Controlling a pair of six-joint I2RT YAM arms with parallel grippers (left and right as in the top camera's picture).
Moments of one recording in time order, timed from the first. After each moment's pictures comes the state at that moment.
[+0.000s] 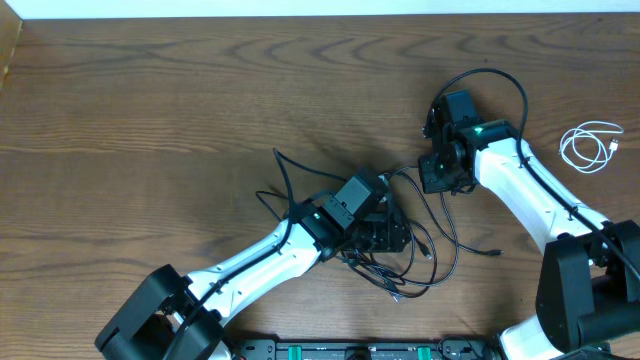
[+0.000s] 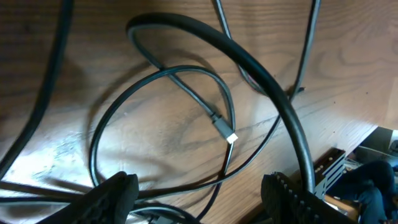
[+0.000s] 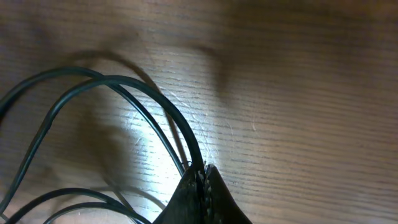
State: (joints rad) left arm -0.83 1.57 0.87 -0.28 0.38 -0.86; right arm 0.28 1.72 1.16 -0.82 -0.02 0.15
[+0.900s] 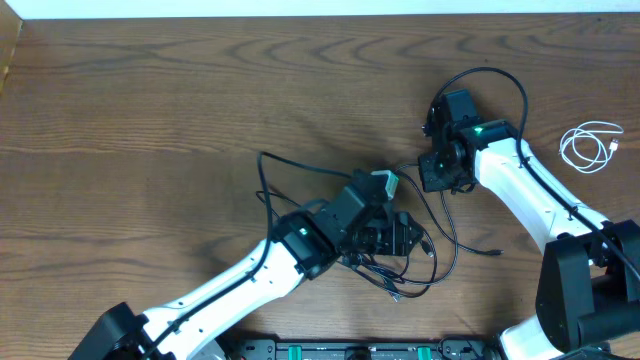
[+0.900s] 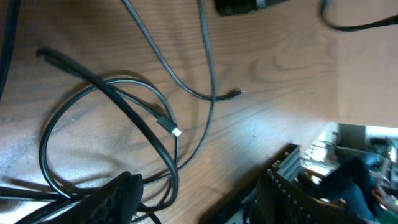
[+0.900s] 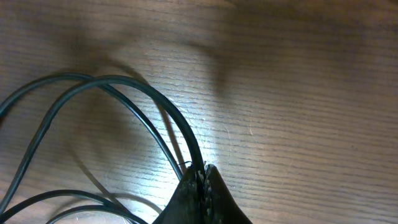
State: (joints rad) left arm -0.89 1.41 0.87 -0.26 0.33 -0.89; right arm 0.28 1.72 1.16 -0.81 -0.01 0.15
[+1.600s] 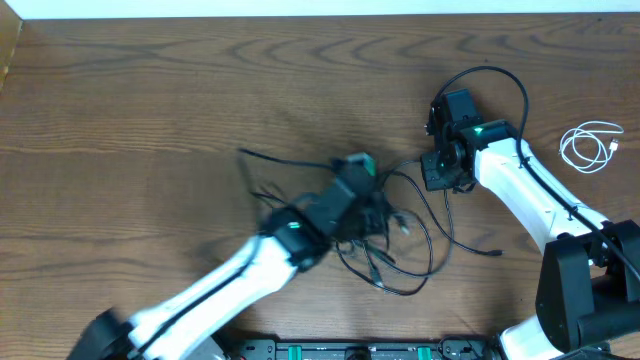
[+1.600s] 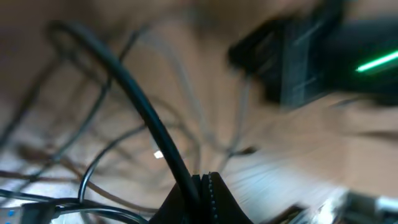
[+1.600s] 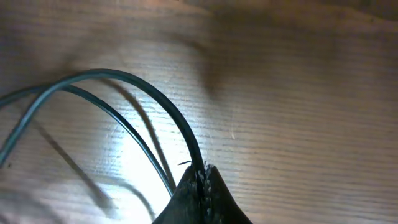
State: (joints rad) left arm -0.81 1.36 0.87 -0.26 0.18 -0.96; right arm 0.28 1.72 1.16 -0.80 0.05 0.15
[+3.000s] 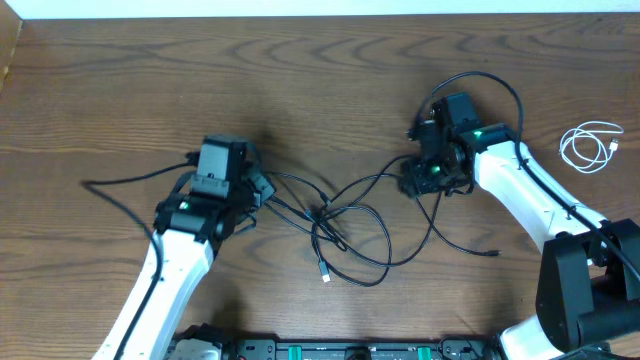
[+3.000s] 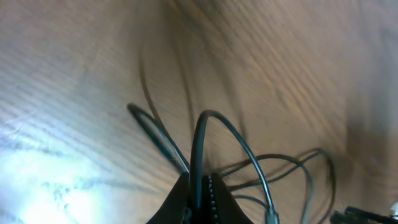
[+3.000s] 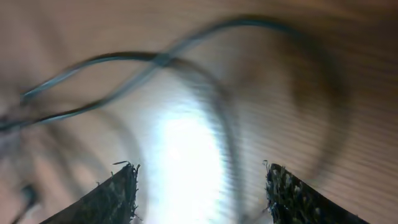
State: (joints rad) left arm -0.24 1.20 0.87 -0.68 0.06 -0.89; right arm 0.28 1.72 1.13 -0.75 -0.30 0.01
